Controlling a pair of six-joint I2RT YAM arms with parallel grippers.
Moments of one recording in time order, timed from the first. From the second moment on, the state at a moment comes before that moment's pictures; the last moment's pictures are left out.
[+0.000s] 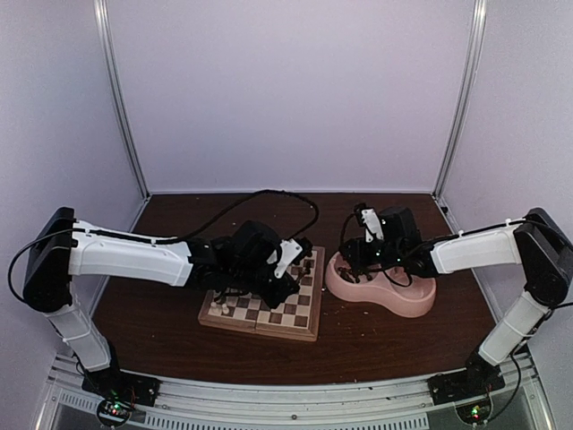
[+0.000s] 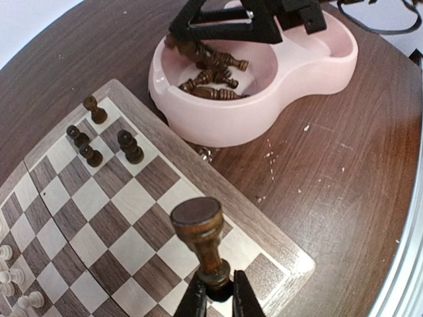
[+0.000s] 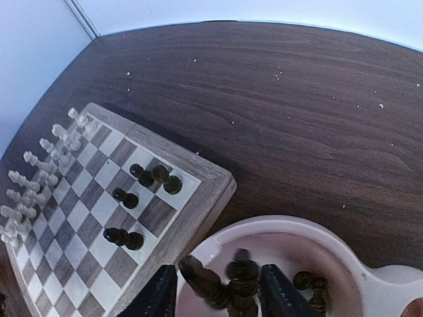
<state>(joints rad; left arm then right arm) -1.07 1.69 1.11 -0.16 -0.03 -0.12 0.59 1.59 0.79 0.26 -0.06 0.33</state>
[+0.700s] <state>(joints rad) -1.06 1.83 1.24 -0.40 -0.03 -0.11 0.60 1.54 0.72 0.35 -0.31 0.31</state>
